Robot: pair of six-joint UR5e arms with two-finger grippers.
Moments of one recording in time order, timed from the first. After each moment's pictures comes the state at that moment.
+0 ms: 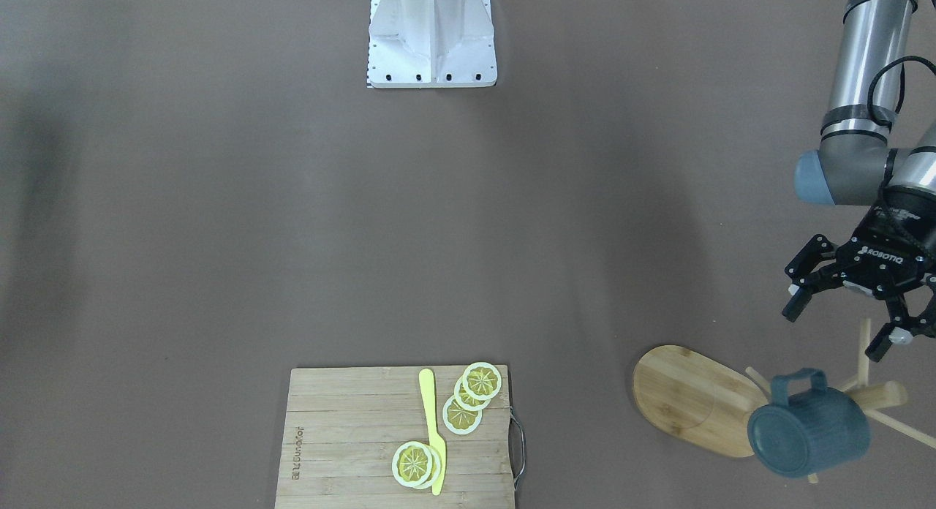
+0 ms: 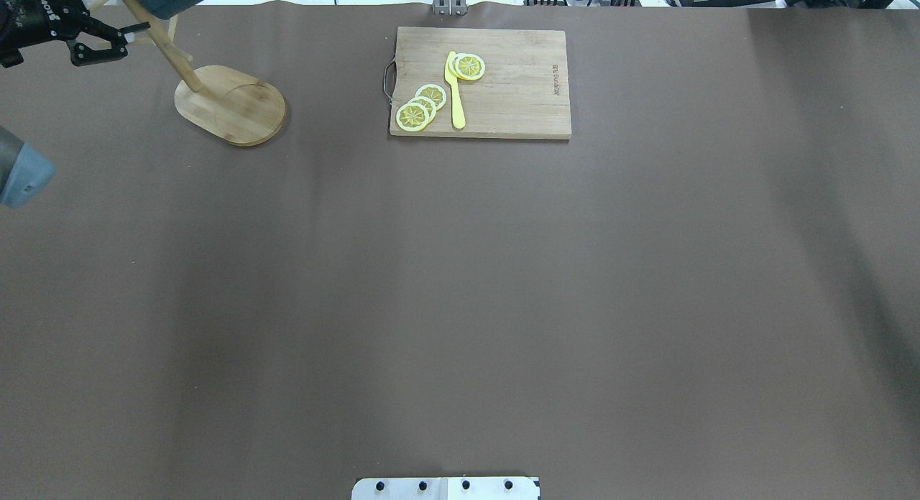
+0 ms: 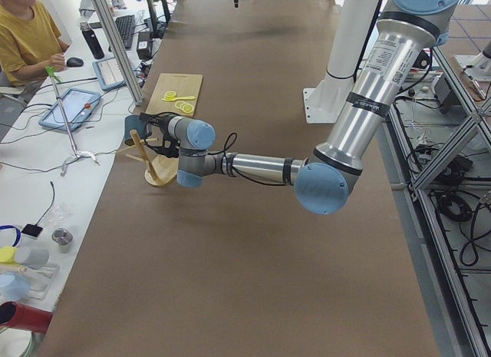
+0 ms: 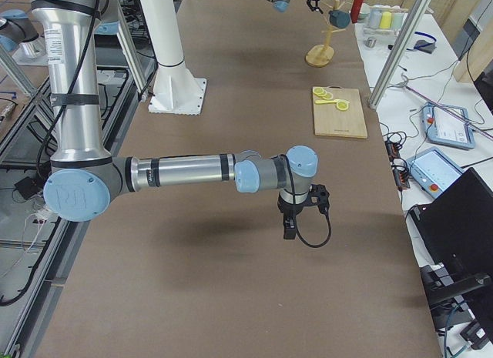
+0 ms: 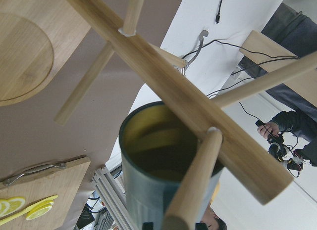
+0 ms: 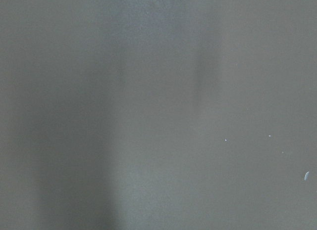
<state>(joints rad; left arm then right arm) -1.15 -1.95 -1.21 -3.28 -1.92 -2.87 1.39 -1.54 1.64 -1.53 2.23 0.15</state>
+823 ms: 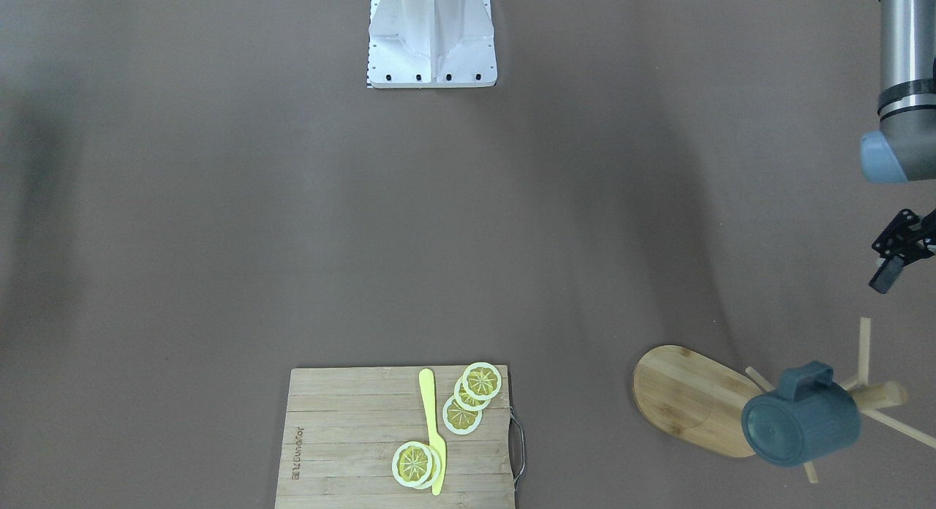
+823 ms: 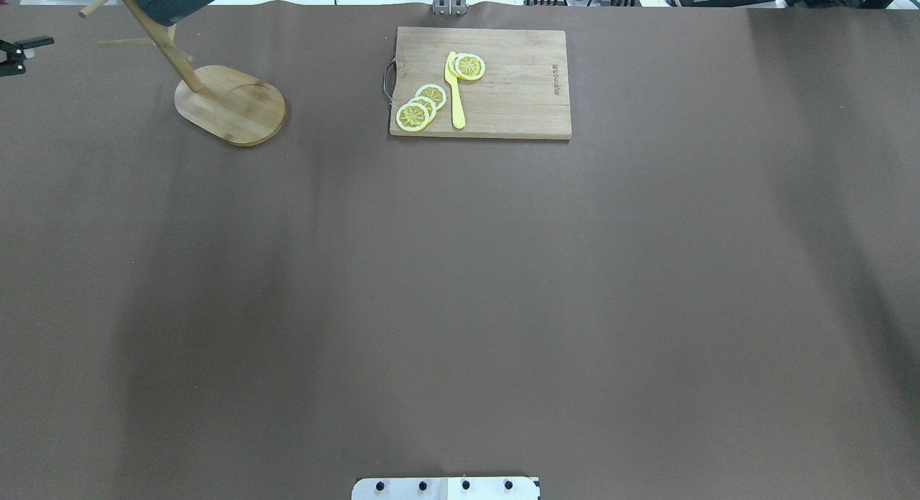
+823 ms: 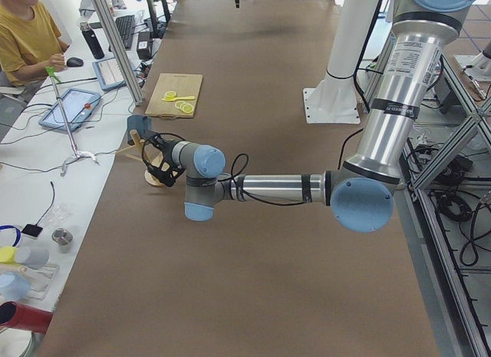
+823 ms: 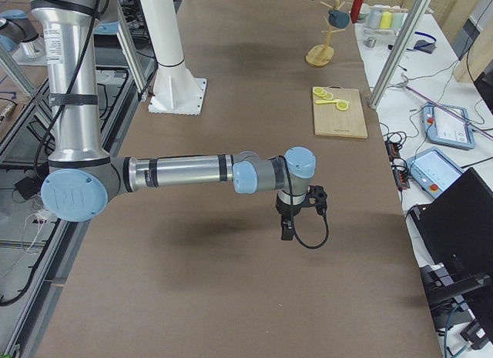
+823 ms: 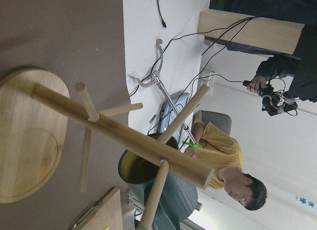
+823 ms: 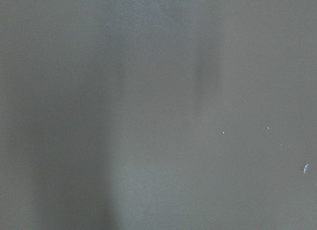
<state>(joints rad) -1.31 -1.81 -1.23 -3.29 -2.09 -2.36 1.39 -1.55 1.63 -1.53 2.23 0.15</state>
